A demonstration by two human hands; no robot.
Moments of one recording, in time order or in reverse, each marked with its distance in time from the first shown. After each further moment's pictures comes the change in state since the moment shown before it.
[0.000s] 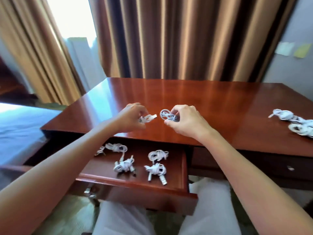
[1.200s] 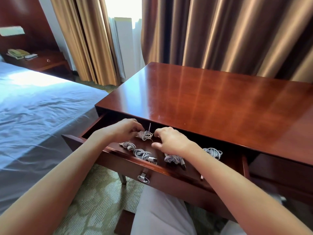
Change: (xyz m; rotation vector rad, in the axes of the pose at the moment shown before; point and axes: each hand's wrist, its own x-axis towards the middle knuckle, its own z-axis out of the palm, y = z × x) left_hand -0.130 -0.178 -0.007 0.054 -0.250 -0.215; right_hand 0.015 -0.136 0.175 -0.189 -0.480 -0.323
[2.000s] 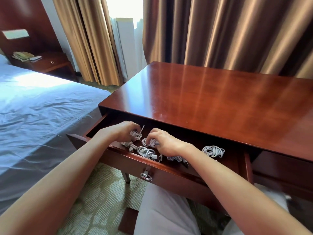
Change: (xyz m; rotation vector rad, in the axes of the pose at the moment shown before) left_hand 0.007 -0.015 0.010 0.097 -0.135 -0.160; right_hand 0.017 0.003 0.026 0.218 -0.082 -0.161
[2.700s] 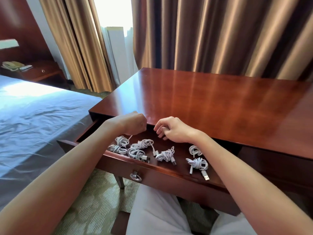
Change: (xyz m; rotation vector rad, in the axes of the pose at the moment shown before) left_hand -0.007 0.082 -0.054 0.075 0.062 0.129; right_hand -0.042 0.025 -0.060 0.275 0.187 0.039
